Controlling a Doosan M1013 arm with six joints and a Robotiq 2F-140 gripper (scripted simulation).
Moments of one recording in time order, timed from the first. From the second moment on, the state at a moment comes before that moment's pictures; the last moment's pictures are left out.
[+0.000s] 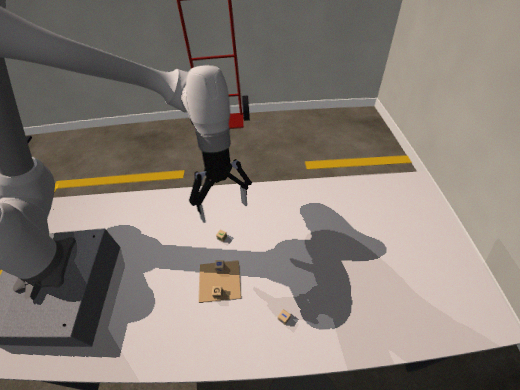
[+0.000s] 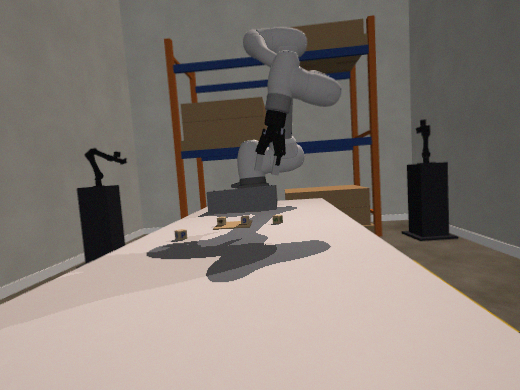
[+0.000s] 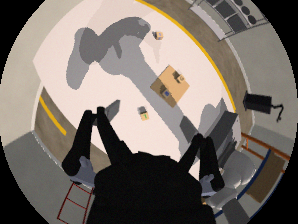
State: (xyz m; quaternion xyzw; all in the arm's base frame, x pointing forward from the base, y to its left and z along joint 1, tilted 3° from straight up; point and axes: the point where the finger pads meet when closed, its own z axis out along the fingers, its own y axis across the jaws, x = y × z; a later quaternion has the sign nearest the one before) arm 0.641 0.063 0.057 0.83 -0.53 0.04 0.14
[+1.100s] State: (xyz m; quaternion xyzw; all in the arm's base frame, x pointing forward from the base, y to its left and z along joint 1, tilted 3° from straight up) arm 0.658 0.020 0.222 0.97 -0.22 -0.01 0.06
